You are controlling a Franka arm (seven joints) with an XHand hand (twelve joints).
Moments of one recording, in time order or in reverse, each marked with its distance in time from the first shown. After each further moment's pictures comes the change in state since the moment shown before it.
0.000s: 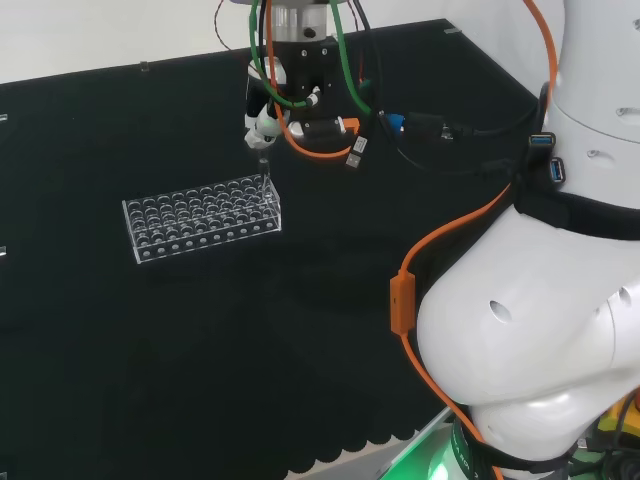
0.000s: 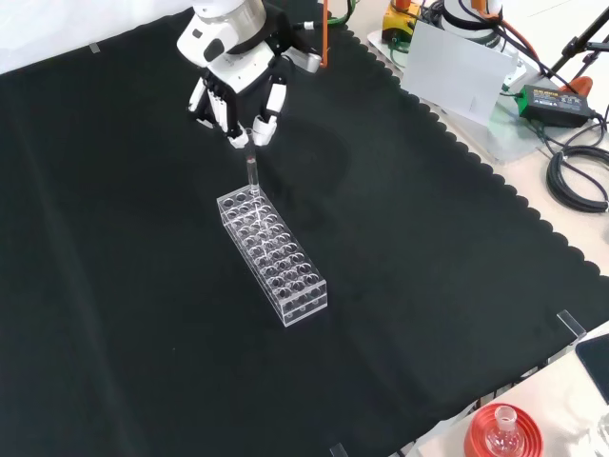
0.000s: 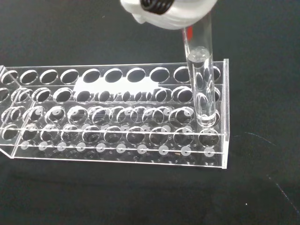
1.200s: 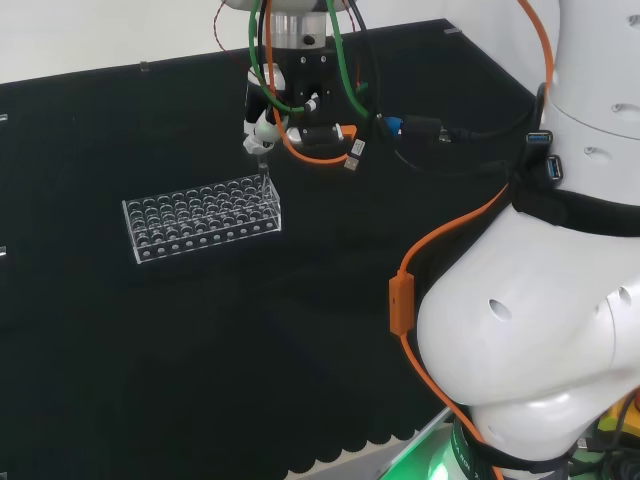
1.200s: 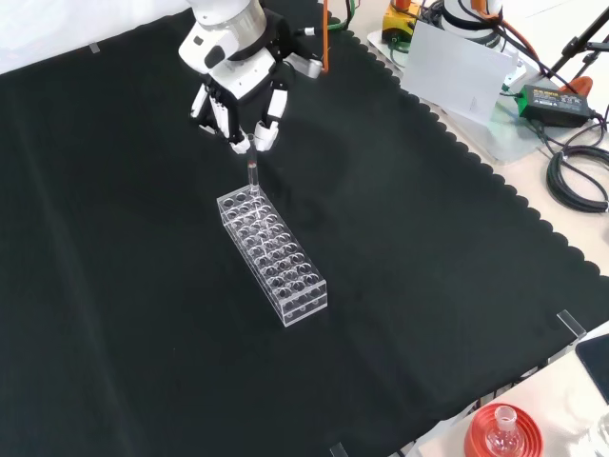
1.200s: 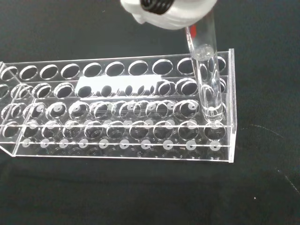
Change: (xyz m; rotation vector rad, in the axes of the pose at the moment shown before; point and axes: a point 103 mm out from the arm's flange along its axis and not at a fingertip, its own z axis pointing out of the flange) arm 0.001 0.003 0.010 0.007 0.022 0.008
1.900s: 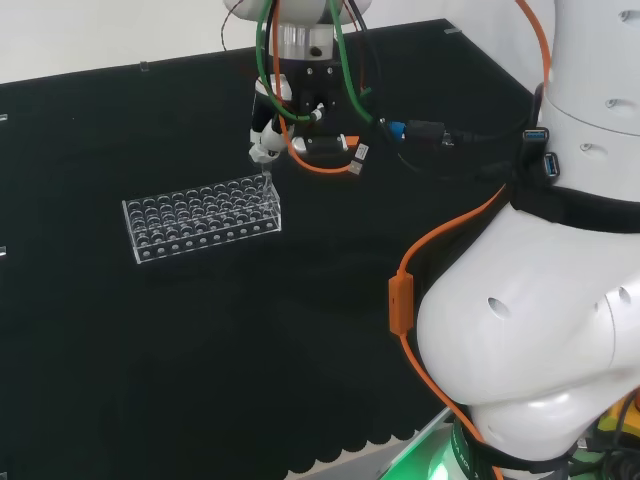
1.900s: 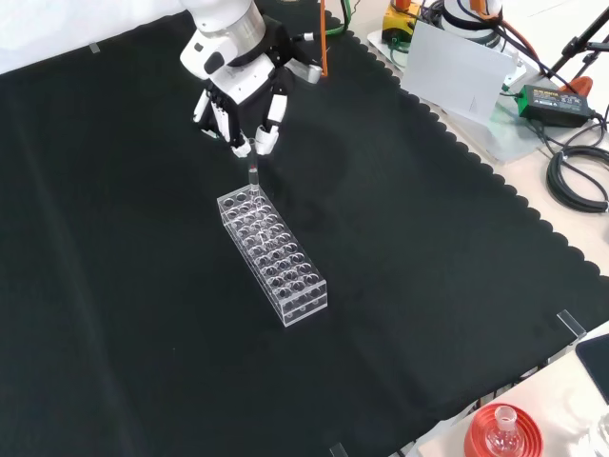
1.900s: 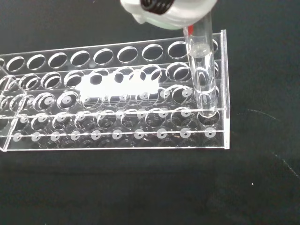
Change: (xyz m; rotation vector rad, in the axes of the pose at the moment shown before) arm -0.009 0.000 0.016 0.010 0.028 0.019
